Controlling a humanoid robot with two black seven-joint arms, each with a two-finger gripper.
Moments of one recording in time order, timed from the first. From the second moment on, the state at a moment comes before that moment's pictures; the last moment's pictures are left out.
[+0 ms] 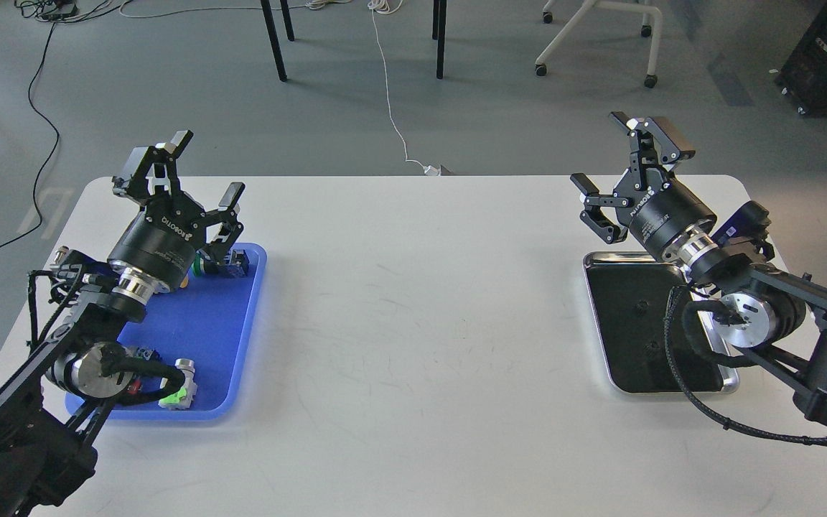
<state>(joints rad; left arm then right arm) -0.26 0.31 -1.20 -1.18 0.54 -0.34 -0.34 0.75 -0.57 0.35 1.12 -0.03 0.16 0.49</state>
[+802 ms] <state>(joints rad) -0.27 0.34 -1.18 -1.18 0.54 -0.36 -0.45 0.76 -0.57 0.34 1.12 -0.03 0.17 0.49</state>
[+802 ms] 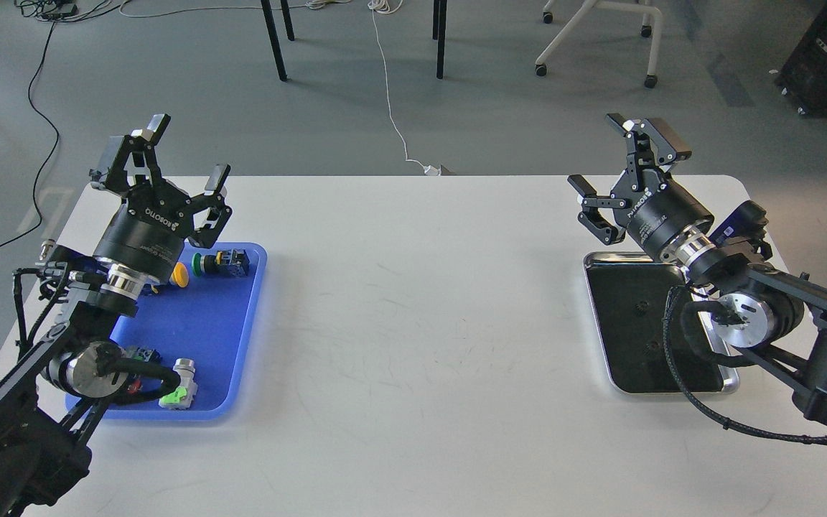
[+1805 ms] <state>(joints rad) -0.23 0.35 -1.18 -1.29 0.56 -0.36 -0.45 1.41 -0.84 -0.36 1.19 -1.40 0.29 0.49</state>
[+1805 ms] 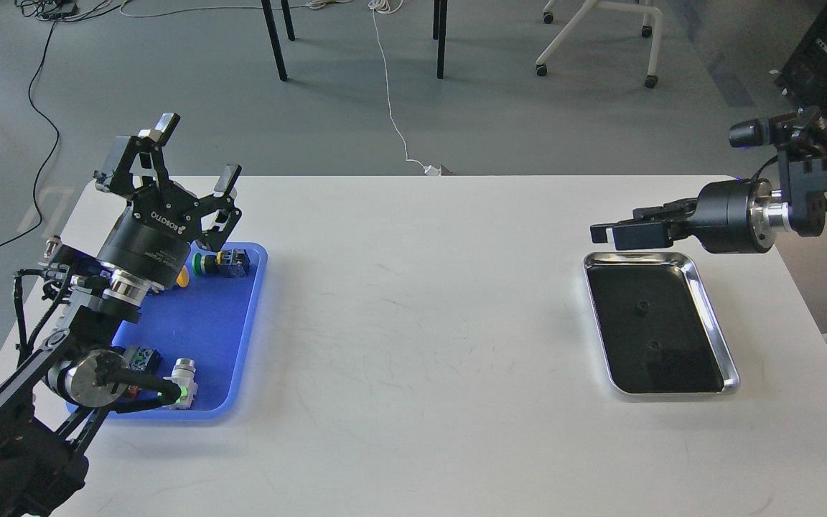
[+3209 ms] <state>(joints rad) -0.19 0.35 -1.19 -1.33 0.57 -0.35 -0.45 1.35 -0.62 -0.69 1.04 -1.73 0.25 0.49</state>
